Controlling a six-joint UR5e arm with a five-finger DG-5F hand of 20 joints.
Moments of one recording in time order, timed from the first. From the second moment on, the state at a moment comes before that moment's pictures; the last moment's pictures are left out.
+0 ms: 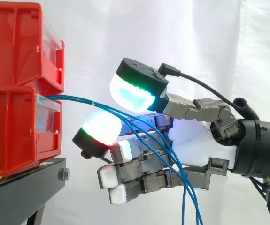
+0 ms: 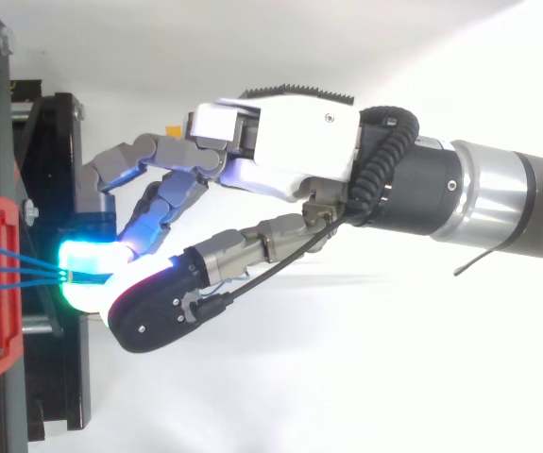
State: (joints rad) arm 0.12 -2.37 -1.20 -2.53 -1.34 -0.08
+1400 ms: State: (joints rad) arm 0.12 -2.41 -1.13 -2.55 -1.36 -0.09
